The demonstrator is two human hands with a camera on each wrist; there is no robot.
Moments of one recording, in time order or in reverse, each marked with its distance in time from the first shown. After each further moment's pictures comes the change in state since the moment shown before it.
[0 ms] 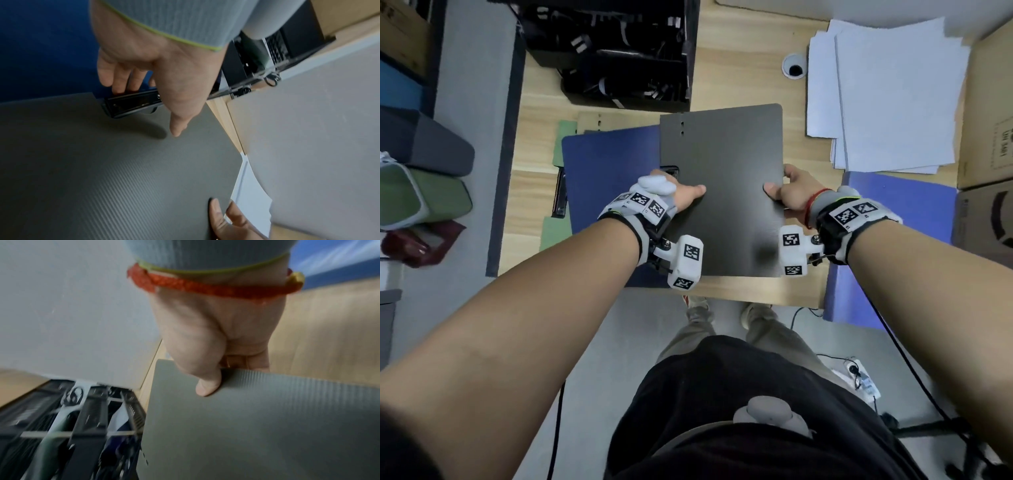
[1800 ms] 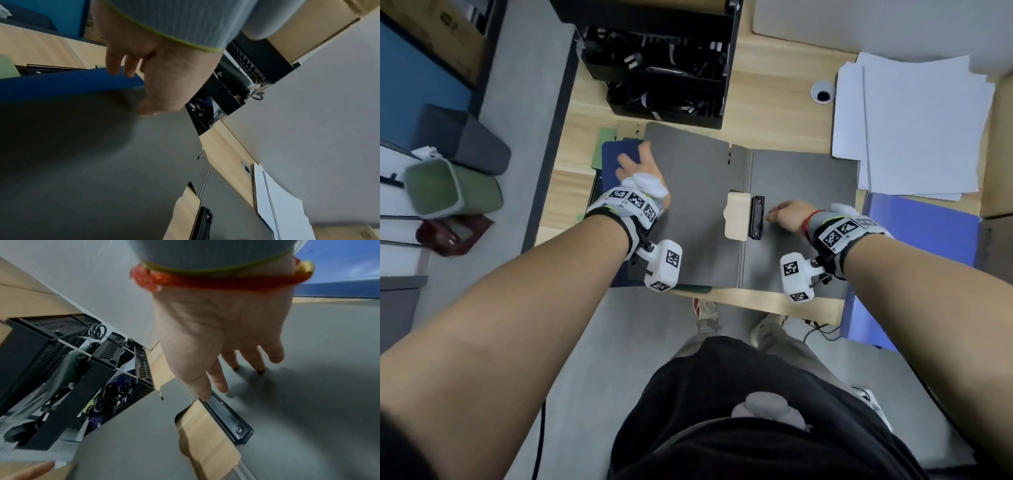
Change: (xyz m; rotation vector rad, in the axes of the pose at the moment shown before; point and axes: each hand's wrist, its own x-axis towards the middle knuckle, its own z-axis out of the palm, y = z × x) left_hand 0.029 -0.051 -0.021 0.124 0.752 -0.095; right_hand -0.002 -0.011 0.039 -0.717 -0.132 -0.016
